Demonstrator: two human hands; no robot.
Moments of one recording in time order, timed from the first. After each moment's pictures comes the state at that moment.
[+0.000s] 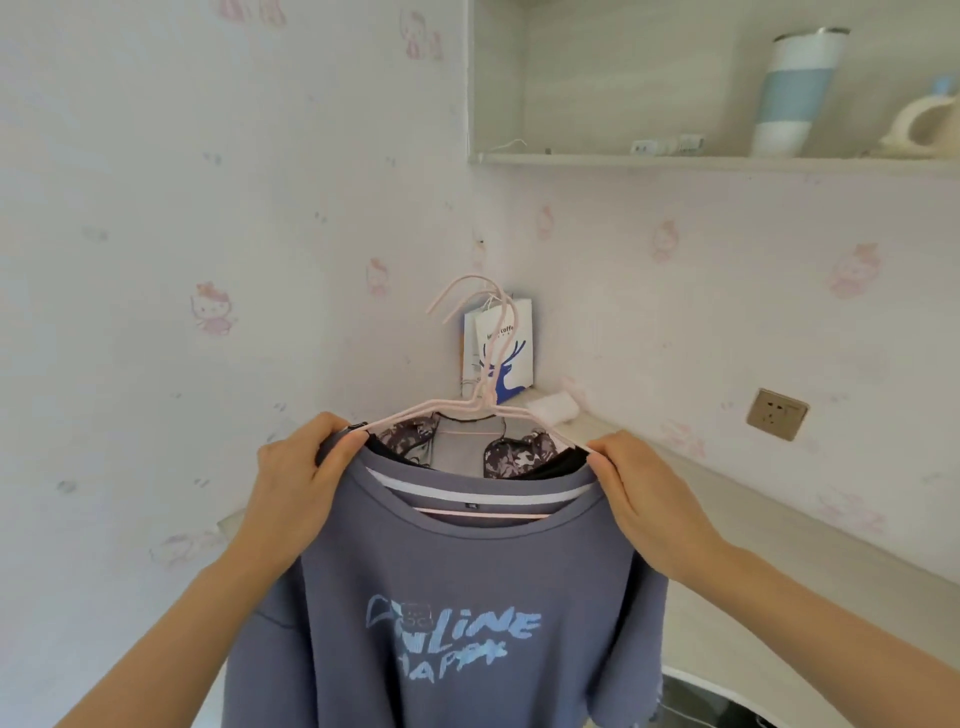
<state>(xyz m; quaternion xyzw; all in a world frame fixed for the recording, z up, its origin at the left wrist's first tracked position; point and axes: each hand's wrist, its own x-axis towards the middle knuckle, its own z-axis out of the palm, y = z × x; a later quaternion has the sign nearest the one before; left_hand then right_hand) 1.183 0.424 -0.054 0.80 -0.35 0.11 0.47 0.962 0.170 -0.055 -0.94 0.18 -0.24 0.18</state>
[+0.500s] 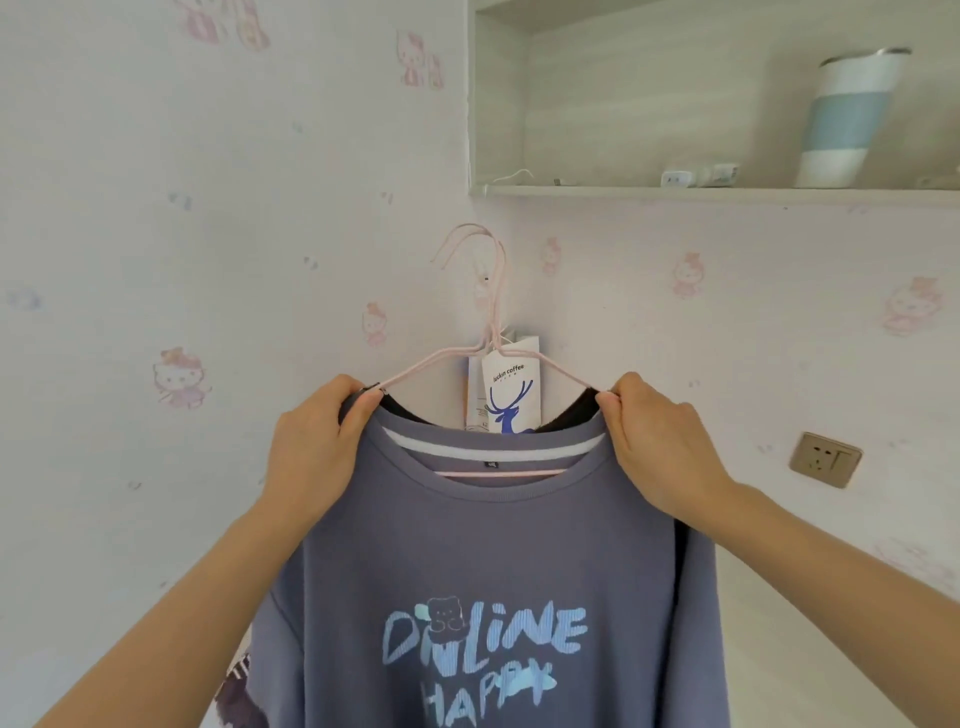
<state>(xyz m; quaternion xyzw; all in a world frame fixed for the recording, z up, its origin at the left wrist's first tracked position) 1.331 0.347 -0.002 0.79 -0.38 0.16 0.45 1.106 0.127 0.014 -0.92 0.29 -0.28 0.00</state>
